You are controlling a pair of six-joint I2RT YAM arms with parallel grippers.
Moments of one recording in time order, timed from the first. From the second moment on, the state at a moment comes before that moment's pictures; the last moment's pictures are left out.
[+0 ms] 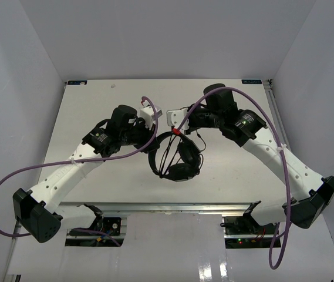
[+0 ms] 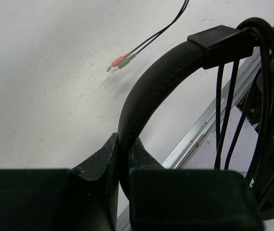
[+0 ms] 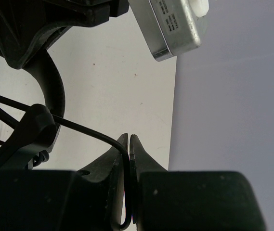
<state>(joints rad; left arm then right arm) -0.64 1.22 1.17 -0.60 0.34 -0.09 0.74 1.35 1.50 -0.62 -0.39 -1.12</state>
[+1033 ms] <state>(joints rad) -0.64 1.21 1.26 -0.59 0.36 -0.14 0.54 1.24 1.24 -0.43 -0.68 -0.91</state>
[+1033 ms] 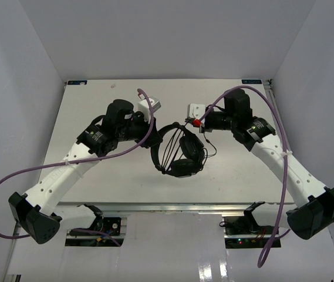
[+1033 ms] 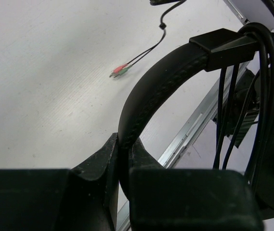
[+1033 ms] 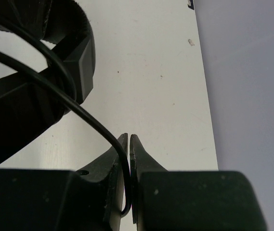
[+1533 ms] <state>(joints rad) -0.64 1.23 1.32 -0.60 0.45 -0.20 0.48 1.34 1.24 -0.24 -0.87 -0.63</state>
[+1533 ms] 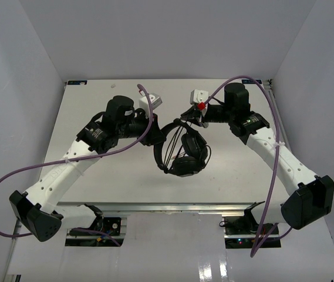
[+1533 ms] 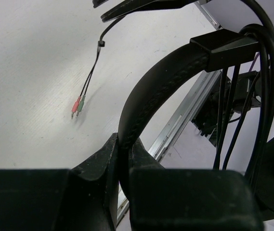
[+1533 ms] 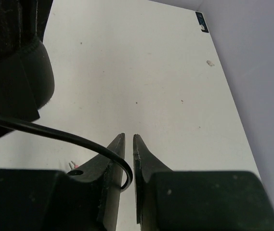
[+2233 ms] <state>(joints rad) -0.65 1.26 1.44 -0.62 0.45 -0.29 0.46 1.40 1.03 0.07 -1.15 -0.30</state>
